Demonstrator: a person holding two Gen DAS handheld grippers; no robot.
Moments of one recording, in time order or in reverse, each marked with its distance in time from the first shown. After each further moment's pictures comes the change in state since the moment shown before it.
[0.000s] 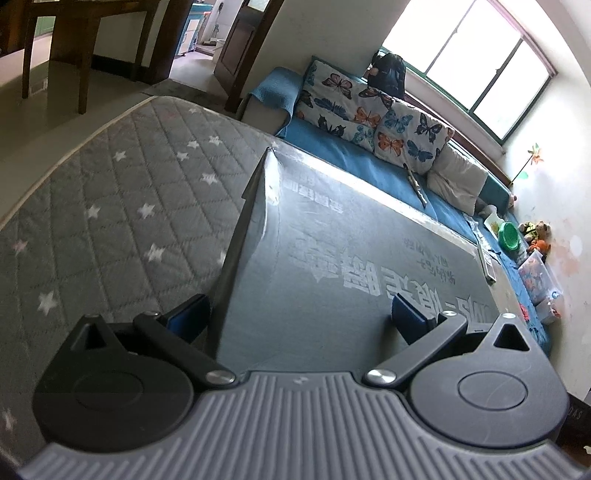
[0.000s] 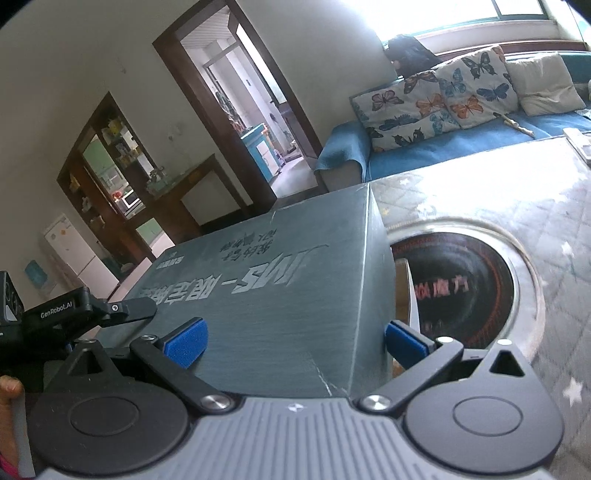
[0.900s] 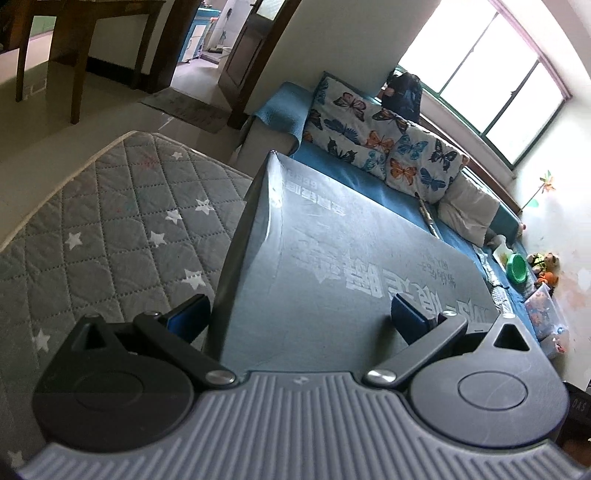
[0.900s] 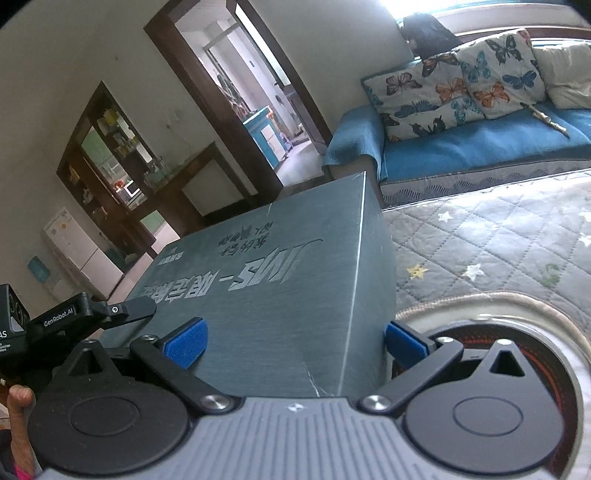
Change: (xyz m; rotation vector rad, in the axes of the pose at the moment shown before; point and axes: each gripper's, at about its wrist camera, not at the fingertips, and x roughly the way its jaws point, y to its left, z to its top) left arm 0.118 0.021 0.137 -0.036 -0.038 -0.004; right arm 0.136 -0.016 0.122 0.003 0.076 0.032
